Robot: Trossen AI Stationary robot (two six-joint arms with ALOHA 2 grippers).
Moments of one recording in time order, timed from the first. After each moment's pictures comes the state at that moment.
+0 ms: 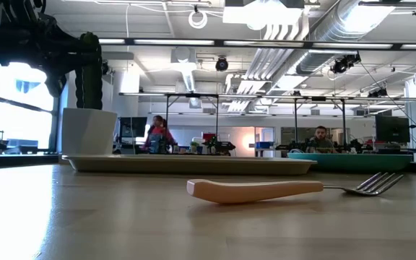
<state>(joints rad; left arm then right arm) -0.04 0.02 0.08 -0.03 -0.28 -0.58 0.81 1.81 1.09 -0.84 -0.10 2.29</state>
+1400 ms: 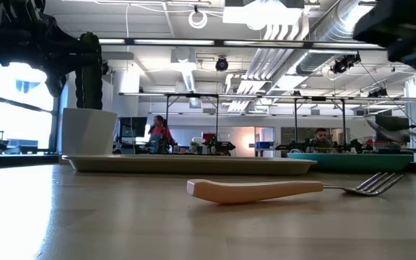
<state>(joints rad) -0.04 0.02 0.08 -0.03 -0.30 -0.56 0.68 1.68 1.09 -0.87 0.25 2.24</state>
